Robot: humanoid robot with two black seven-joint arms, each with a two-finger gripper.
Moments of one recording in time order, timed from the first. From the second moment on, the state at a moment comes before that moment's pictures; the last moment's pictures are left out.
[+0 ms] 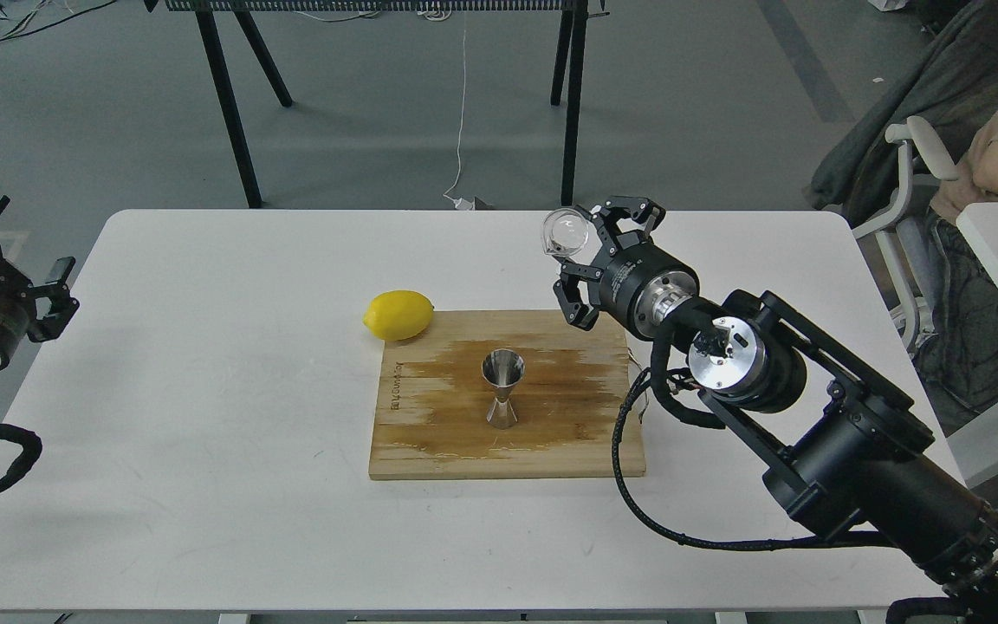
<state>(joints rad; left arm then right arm) -0.54 0.56 -0.81 -0.41 0.21 -0.49 -0.49 0.59 -0.13 0.81 1.41 -0.13 -0.49 -0.10</state>
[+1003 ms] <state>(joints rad) -0.54 0.55 -0.79 -0.41 0.21 -0.49 -0.49 0.67 -0.16 0.47 1.46 -0.53 -0.49 -0.10</state>
